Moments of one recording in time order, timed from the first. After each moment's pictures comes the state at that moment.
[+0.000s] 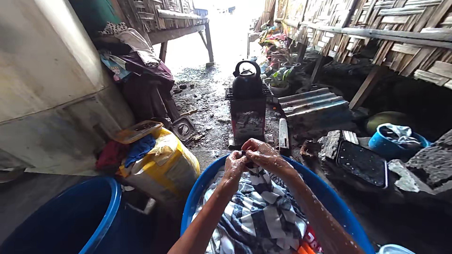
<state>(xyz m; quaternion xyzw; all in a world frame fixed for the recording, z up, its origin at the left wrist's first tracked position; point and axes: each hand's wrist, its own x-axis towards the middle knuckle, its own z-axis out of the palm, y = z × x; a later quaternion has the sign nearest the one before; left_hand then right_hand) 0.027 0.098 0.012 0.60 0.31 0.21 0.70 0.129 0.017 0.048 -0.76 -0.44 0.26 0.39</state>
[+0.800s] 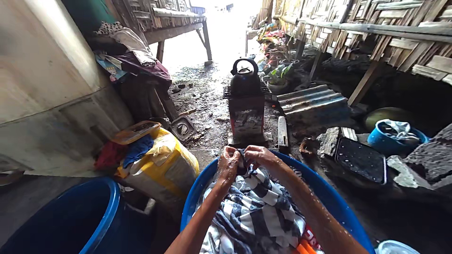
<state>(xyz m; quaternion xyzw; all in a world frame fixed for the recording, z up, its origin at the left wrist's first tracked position) 0.026 0.113 0.002 0.73 0.33 0.23 0.55 0.143 0.017 0.007 -0.68 -0.35 0.39 0.52</state>
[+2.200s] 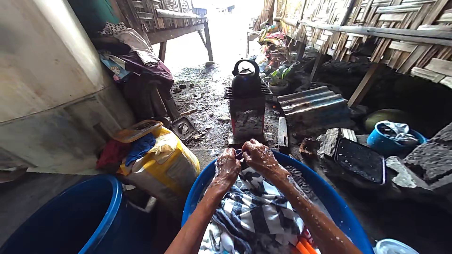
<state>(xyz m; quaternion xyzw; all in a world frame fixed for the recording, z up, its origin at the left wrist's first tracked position) 0.017 0.114 0.016 0.91 0.33 0.05 0.26 0.122 0.026 0.023 -0.82 -0.50 0.11 0.27</state>
